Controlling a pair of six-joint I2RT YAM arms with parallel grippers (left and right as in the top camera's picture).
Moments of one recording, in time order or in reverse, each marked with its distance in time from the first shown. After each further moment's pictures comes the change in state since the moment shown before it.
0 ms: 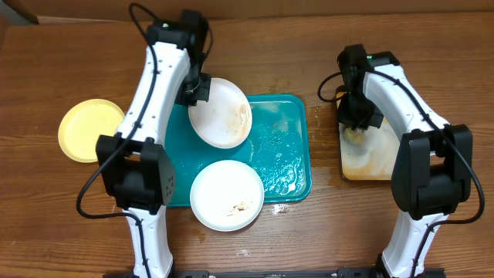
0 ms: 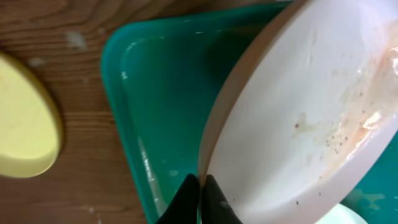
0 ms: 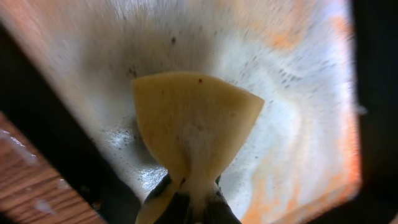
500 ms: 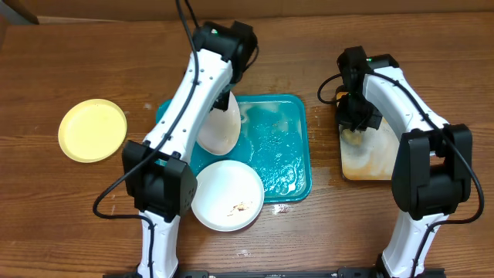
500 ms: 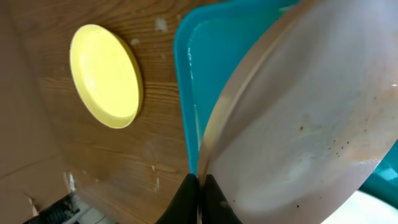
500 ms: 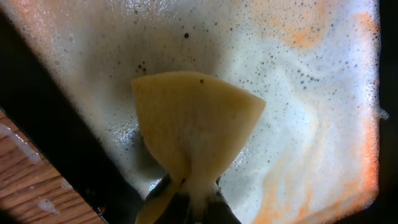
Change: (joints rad) left arm -0.203 0.000 0.060 -0.174 -0.358 -0.233; right arm -0.005 0.000 -0.012 0.025 -0.027 -0.022
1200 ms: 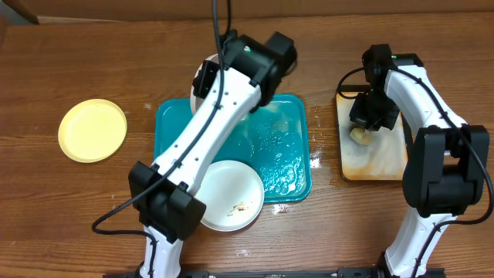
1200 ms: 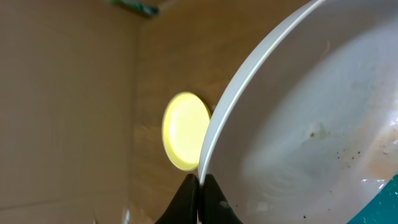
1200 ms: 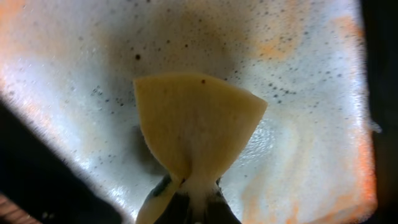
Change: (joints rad) left arm -0.196 -0.098 0.010 -0.001 -0.424 -0.109; right arm -0.115 0.000 -0.002 0.006 -0.106 -0.057
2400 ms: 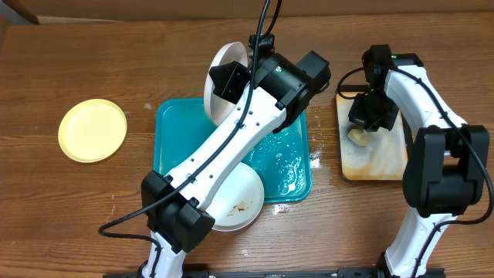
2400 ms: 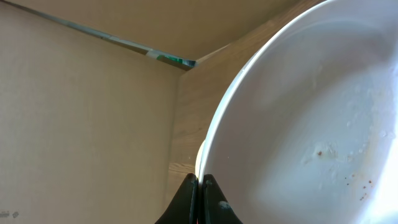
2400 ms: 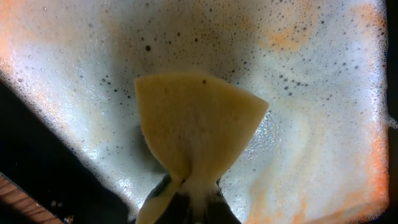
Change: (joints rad) left arm -0.123 -0.008 0.001 0.000 -0.225 0.000; right arm 0.000 0.000 0.000 -0.008 -0.026 -0.007
